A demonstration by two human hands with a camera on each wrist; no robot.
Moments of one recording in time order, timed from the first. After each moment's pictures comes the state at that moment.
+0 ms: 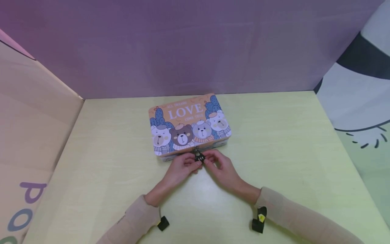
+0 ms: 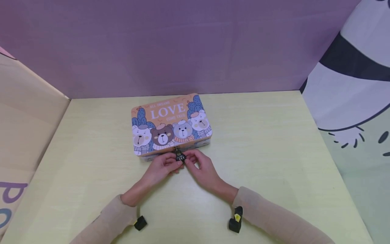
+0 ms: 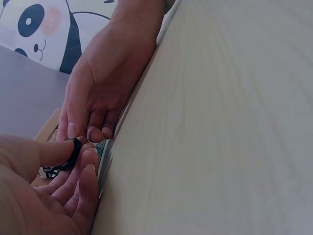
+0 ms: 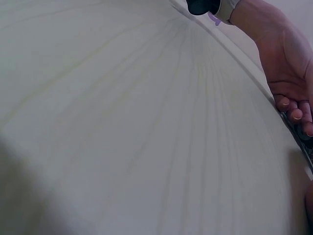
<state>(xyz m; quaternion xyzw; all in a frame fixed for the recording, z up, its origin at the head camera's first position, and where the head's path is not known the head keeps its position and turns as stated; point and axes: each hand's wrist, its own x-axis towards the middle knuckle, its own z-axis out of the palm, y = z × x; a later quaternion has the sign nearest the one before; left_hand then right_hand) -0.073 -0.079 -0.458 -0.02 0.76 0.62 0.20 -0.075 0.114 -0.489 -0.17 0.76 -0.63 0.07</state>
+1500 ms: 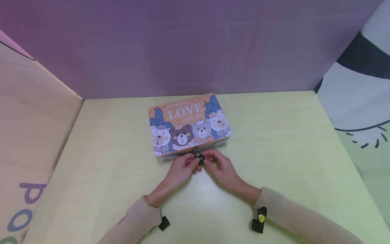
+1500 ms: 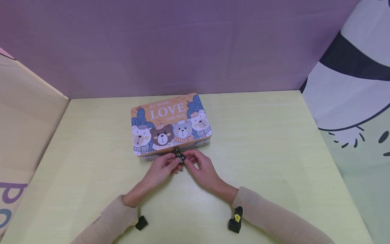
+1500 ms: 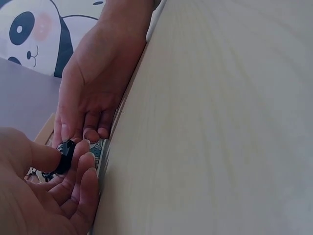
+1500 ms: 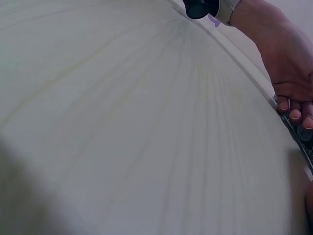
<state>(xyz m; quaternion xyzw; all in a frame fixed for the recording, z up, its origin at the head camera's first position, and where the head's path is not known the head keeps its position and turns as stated) -0.071 -0.077 -0.458 0.00 0.79 0.59 0.18 -0.075 0.114 -0.488 -0.16 0.76 -0.62 0.08</state>
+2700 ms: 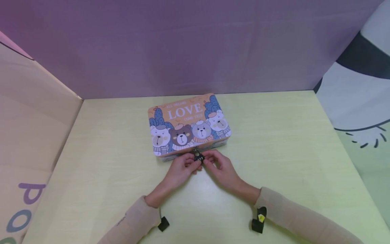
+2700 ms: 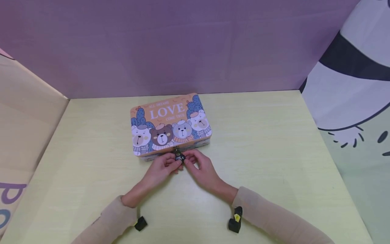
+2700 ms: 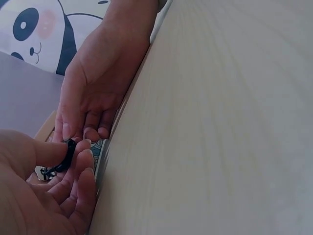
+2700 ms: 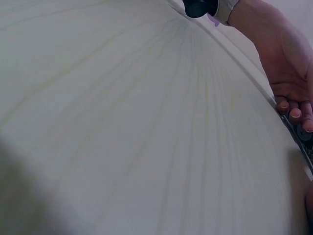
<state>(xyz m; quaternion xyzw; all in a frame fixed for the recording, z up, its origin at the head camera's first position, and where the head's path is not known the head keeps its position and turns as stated) -0.072 -0.078 -0.460 0.01 0.78 0.60 0.18 -0.075 0.113 -0.487 -0.17 0.76 -0.62 0.07</state>
